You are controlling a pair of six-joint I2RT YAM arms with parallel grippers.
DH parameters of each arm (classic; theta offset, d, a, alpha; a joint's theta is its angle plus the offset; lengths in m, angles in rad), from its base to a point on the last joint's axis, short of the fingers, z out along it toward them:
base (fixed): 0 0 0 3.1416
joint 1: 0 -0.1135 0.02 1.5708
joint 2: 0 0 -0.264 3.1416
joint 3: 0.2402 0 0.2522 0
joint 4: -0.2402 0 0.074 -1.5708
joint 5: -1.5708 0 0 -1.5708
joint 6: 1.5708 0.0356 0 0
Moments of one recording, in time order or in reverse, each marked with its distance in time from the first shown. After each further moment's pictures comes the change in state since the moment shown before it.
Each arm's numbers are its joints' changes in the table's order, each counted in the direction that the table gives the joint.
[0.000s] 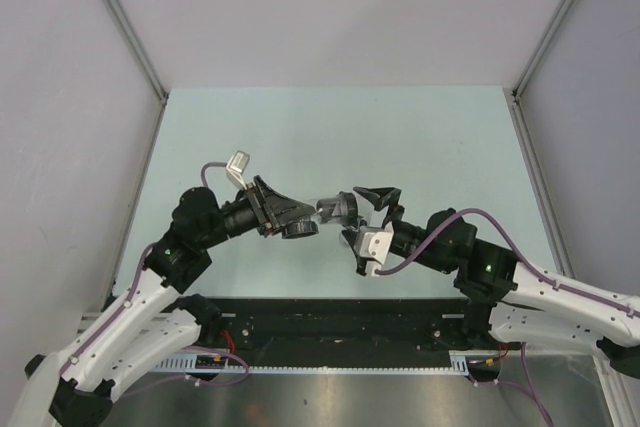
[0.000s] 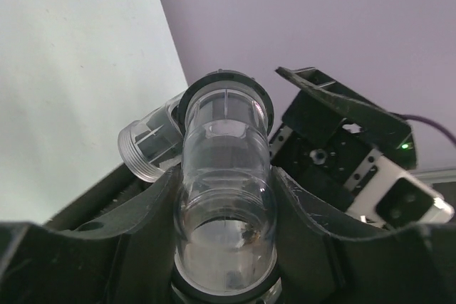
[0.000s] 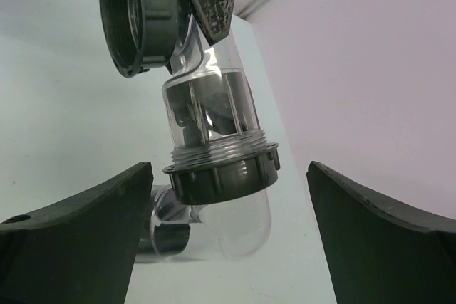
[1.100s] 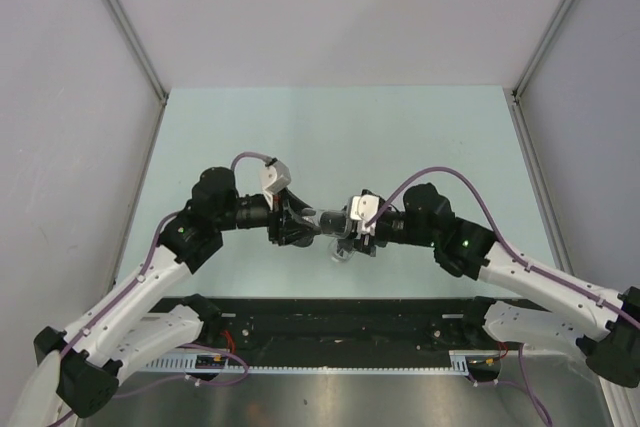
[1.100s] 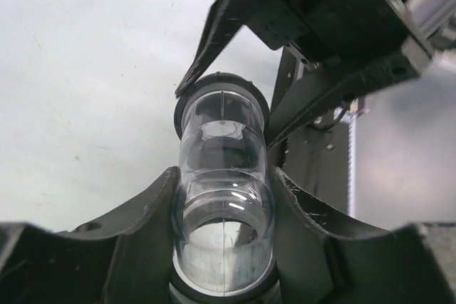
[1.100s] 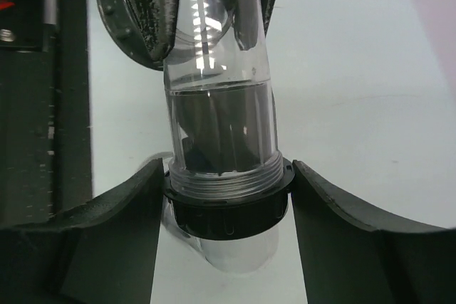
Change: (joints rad) left arm -0.001 0.180 0.106 -0.081 -0.293 0.966; right arm 0.180 0.173 0.024 -0.096 0.289 0.276
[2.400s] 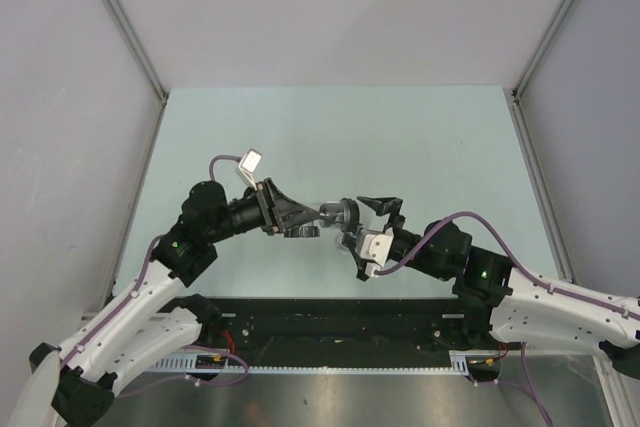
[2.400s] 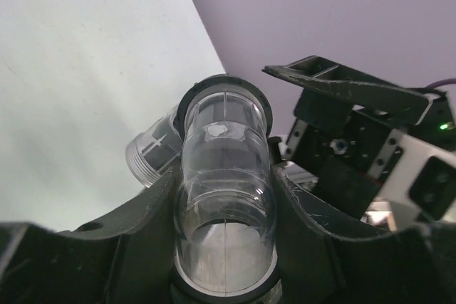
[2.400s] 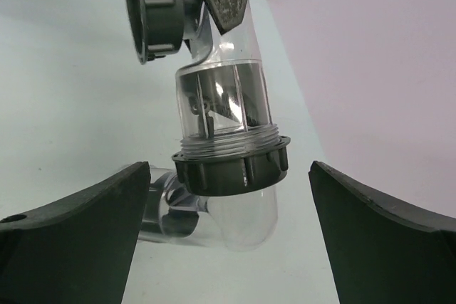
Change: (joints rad) left arm 0.005 -0.113 -0.097 0.079 0.248 -0.734; right arm -0.189 -0.195 -0.129 0.139 -0.325 -0.195
